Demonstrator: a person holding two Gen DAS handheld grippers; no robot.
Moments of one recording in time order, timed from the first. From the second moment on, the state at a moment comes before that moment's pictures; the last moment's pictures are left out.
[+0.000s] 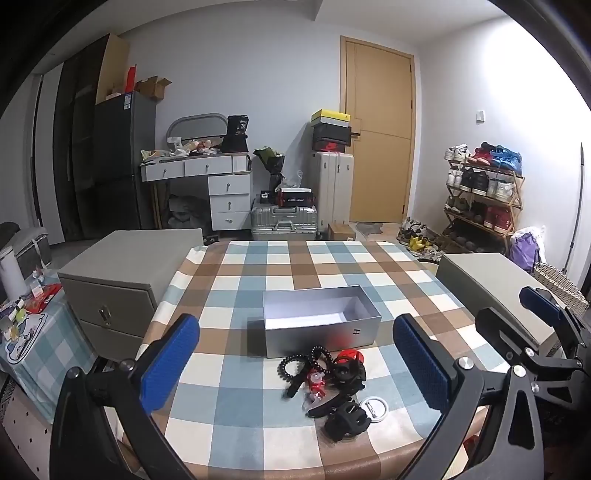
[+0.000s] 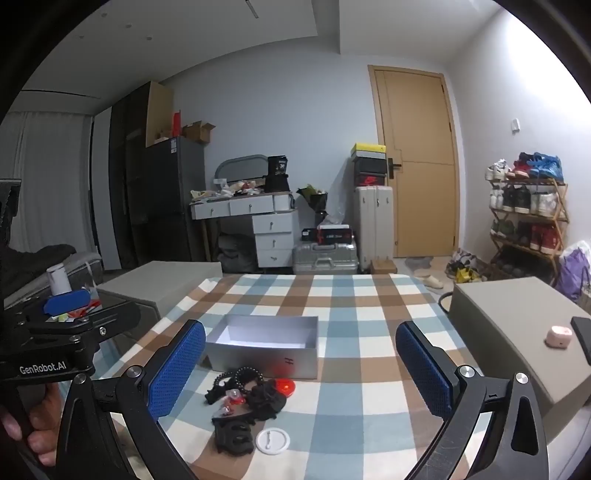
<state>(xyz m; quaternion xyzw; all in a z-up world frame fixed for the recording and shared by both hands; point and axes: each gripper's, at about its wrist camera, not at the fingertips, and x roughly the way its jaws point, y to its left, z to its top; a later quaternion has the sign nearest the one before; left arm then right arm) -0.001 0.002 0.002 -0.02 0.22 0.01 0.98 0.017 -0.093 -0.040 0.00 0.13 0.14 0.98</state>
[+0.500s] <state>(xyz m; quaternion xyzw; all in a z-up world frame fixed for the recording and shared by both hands) 0.000 0.003 -0.001 -0.03 0.21 0.01 0.98 0.014 -0.090 -0.039 -0.01 0.13 0.13 0.98</state>
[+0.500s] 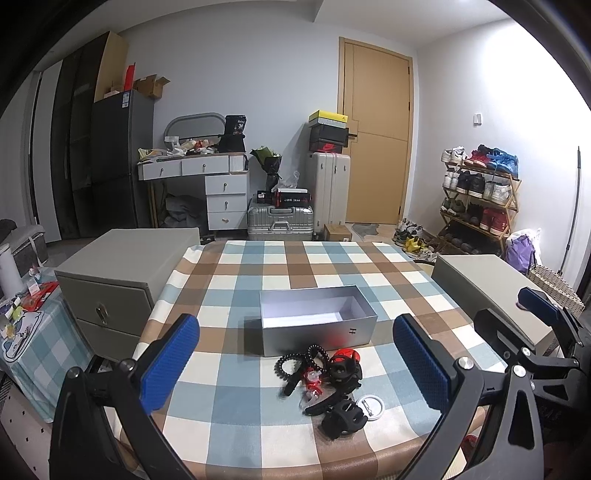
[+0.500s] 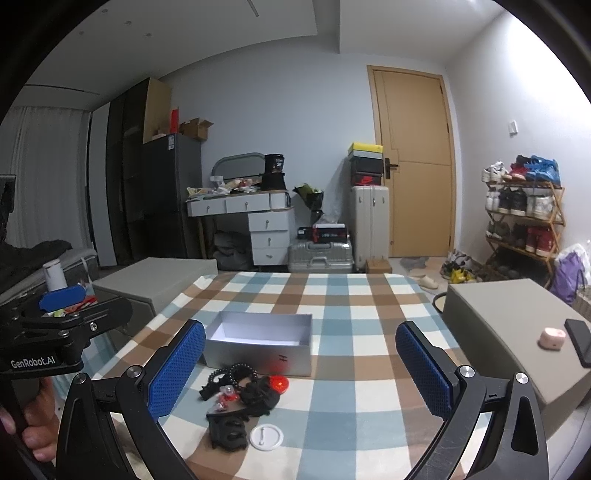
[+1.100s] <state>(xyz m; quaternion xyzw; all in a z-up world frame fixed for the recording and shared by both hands) -0.002 0.006 -0.006 -0.03 0.21 0.00 0.98 0.012 -0.089 -0.036 -0.01 0.12 0.12 0.98</state>
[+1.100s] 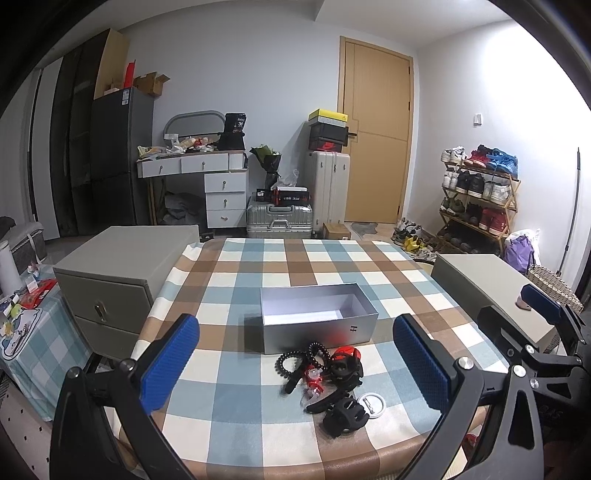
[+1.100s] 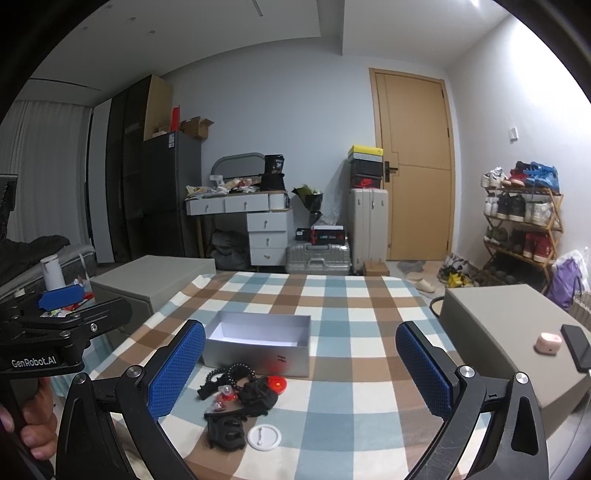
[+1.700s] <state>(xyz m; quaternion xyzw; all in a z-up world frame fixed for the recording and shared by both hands) -0.004 0.016 -0.010 -0.04 0.22 0.00 0.97 0.014 -0.084 -0.039 -0.01 0.13 0.12 0.98</state>
